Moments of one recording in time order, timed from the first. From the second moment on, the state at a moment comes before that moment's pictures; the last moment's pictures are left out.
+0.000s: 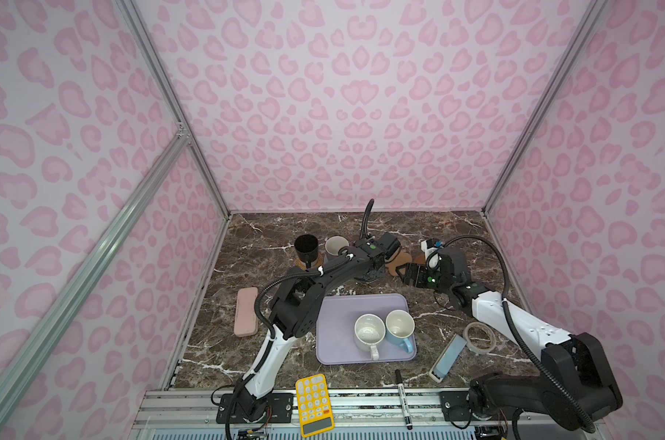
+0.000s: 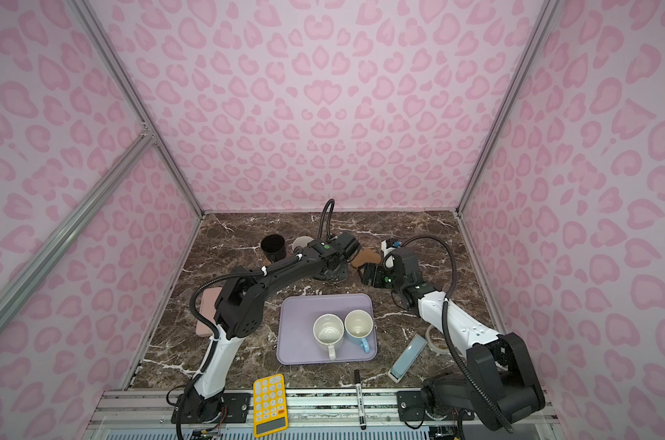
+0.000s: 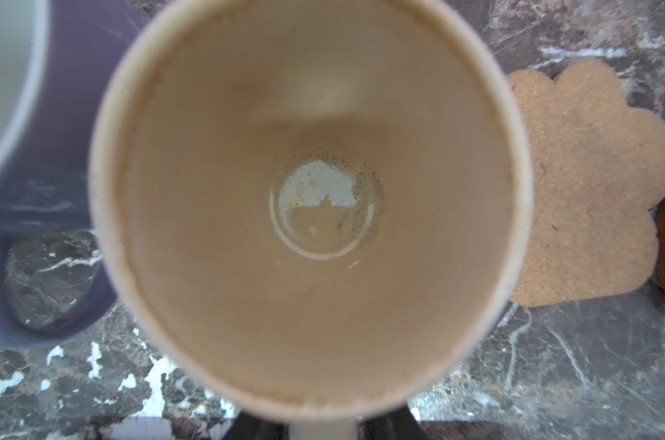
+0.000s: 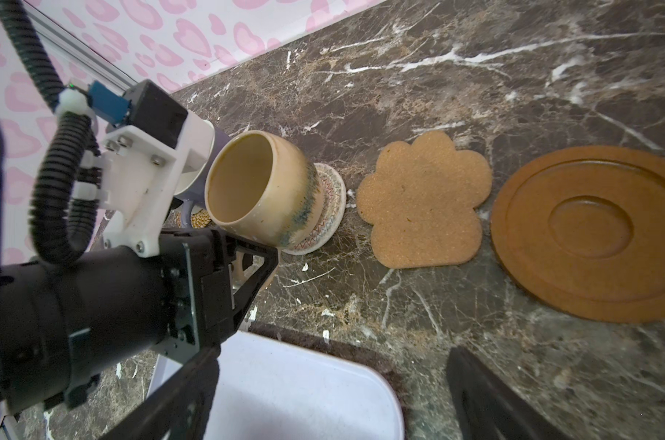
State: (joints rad) left arm -0.81 2.26 1.92 -0.90 -0.32 -0.78; right arm 0.31 1.32 0.74 -0.07 -0.24 0.45
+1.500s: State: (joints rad) left arm -0.84 1.89 1.67 -0.71 -0.29 -0.72; right arm 0.33 1.23 0.79 -0.16 -0.21 0.46
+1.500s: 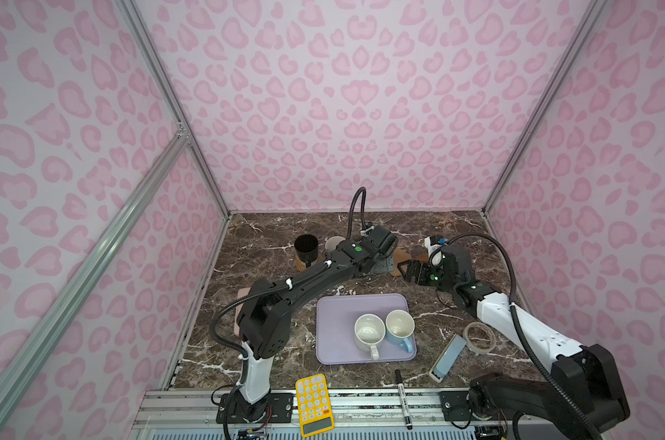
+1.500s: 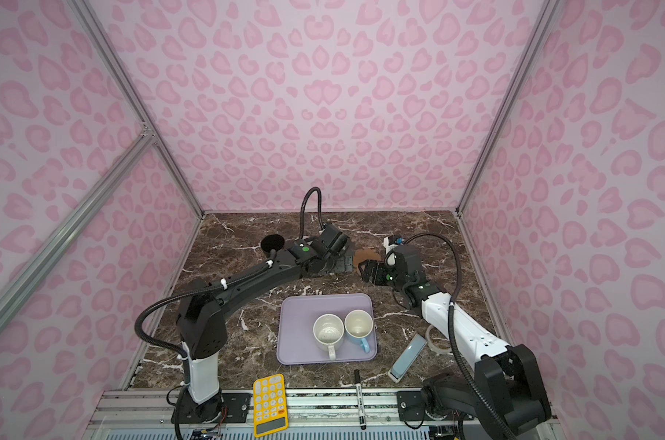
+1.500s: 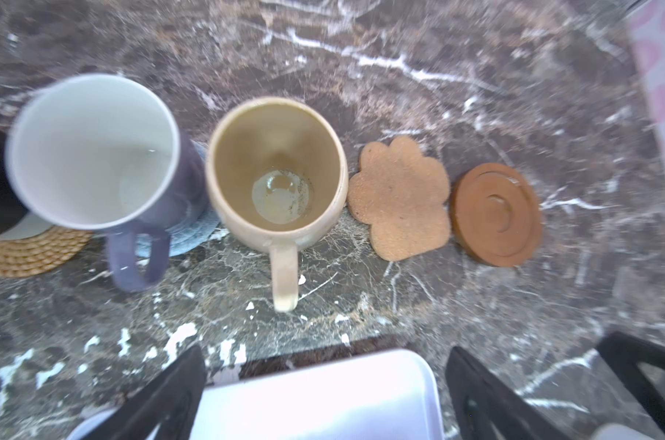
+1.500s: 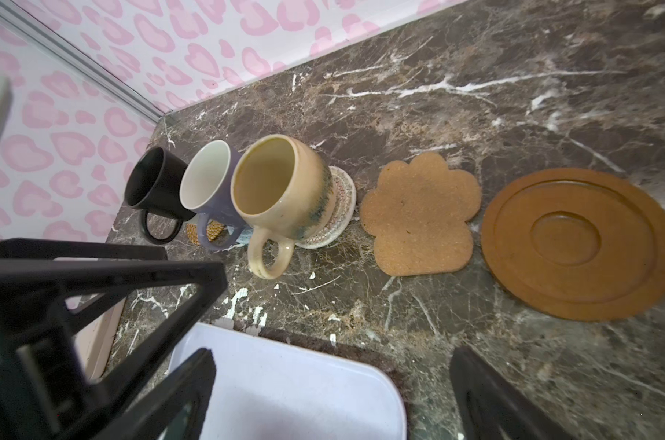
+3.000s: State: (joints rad) left arm -0.84 0.65 0.54 -0.55 -0.01 -0.82; right arm 1.41 1.20 0.91 -0.77 0.34 0.69
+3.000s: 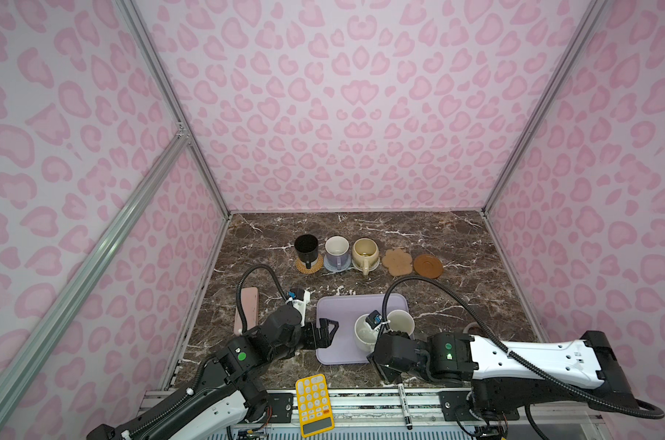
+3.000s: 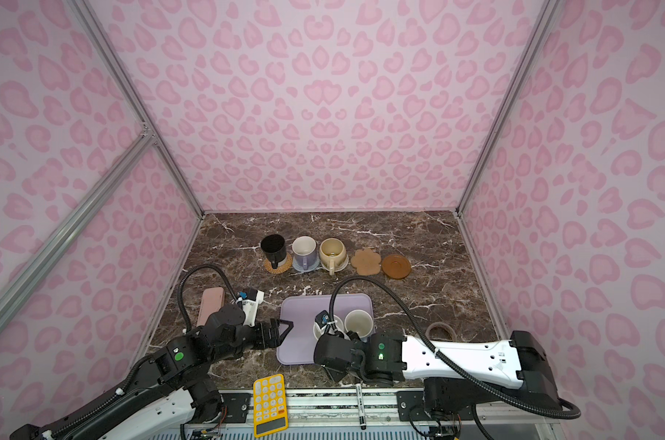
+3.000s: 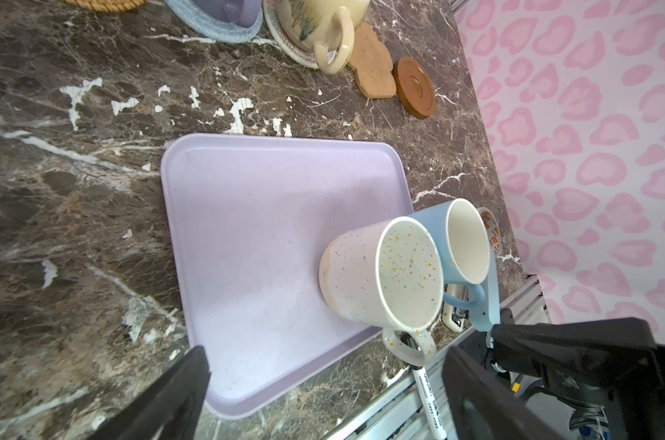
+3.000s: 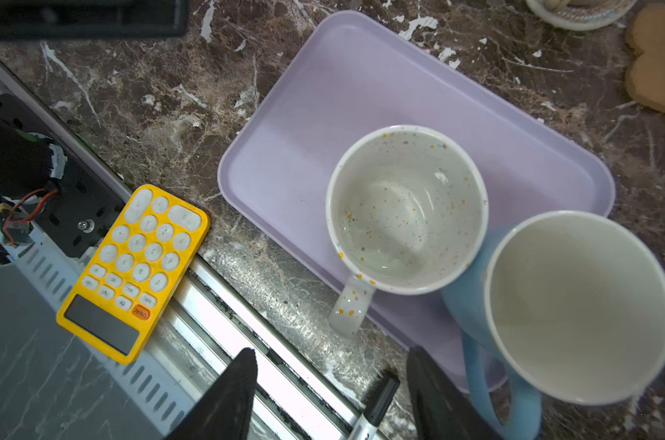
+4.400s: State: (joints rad) left arm -0.84 0.60 0.47 -0.48 -0.06 -0.90; right arm 1.31 1.50 0.91 -0.65 0.34 0.79
